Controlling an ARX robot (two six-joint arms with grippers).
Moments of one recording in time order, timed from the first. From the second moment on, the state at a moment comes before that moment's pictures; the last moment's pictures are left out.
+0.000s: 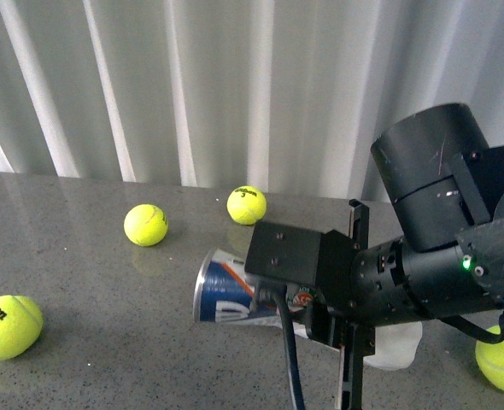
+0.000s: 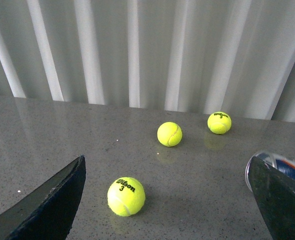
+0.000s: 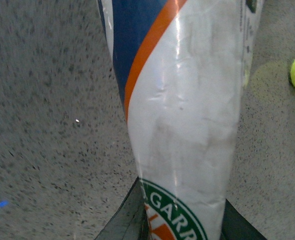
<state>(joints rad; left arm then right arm) 0.00 0.00 0.02 0.00 0.00 0.00 0.38 1.96 0.95 0.18 -0.30 -1.01</state>
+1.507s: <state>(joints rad) 0.00 0.00 0.02 0.00 0.00 0.00 0.51 2.03 0.97 0.14 -0.22 -1.11</state>
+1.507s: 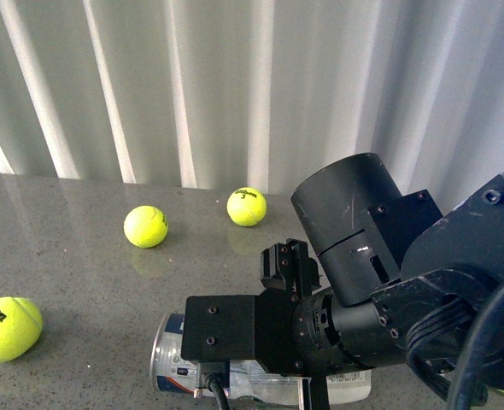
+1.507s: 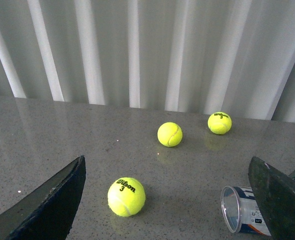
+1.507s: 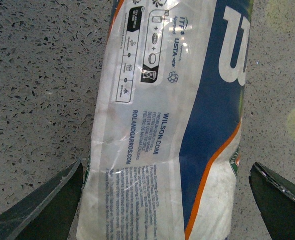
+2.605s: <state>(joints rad) 0.00 0.00 0.02 0.00 0.00 0.00 0.00 0.91 0.31 0.57 0.00 -0.04</state>
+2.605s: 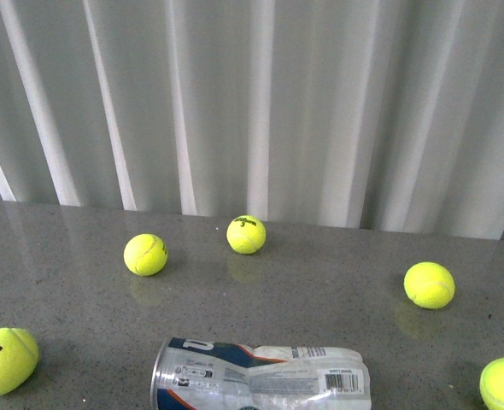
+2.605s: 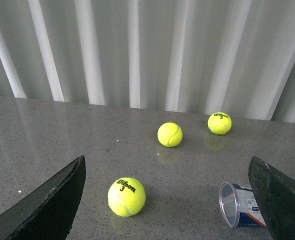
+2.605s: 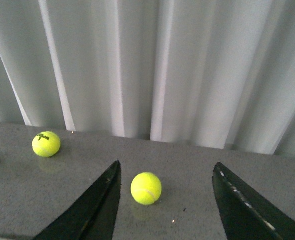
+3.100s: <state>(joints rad) 0.00 0.00 0.02 0.00 0.00 0.00 0.00 0.59 0.08 0.49 0.00 -0.01</state>
